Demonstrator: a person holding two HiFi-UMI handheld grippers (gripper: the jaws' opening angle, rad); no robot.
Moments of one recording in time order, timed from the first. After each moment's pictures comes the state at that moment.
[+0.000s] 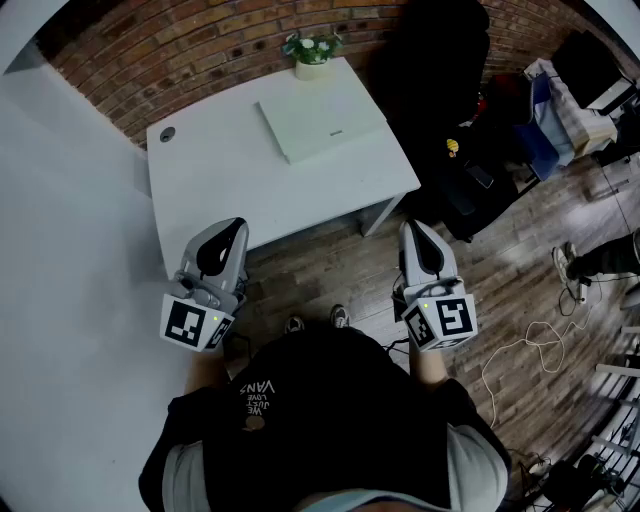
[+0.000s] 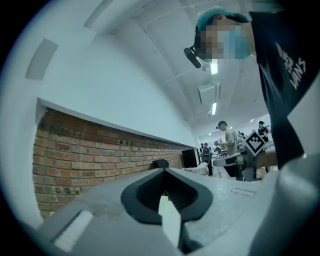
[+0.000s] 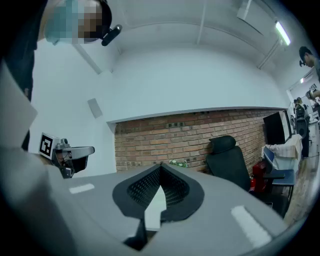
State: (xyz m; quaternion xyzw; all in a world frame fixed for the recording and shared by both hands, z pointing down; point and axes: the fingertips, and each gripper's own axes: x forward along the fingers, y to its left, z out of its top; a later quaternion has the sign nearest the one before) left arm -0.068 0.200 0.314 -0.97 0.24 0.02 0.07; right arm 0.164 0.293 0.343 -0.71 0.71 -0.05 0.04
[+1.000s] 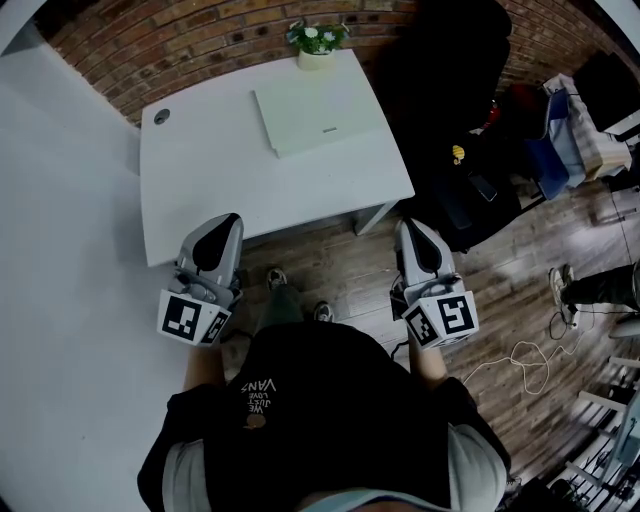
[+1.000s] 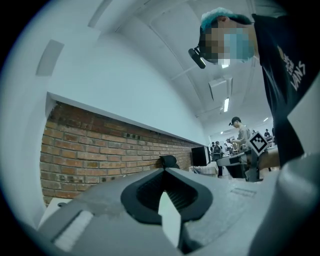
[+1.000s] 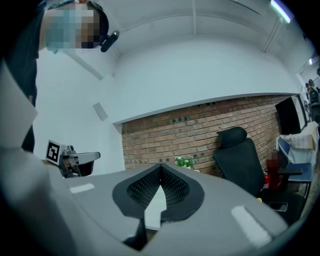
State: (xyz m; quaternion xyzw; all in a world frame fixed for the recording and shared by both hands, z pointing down) left arm -0.026 0.192 0.346 -0.95 0.31 0.02 0.03; right arm 0.215 0.270 0.365 -0.65 0.76 -0.08 0.05
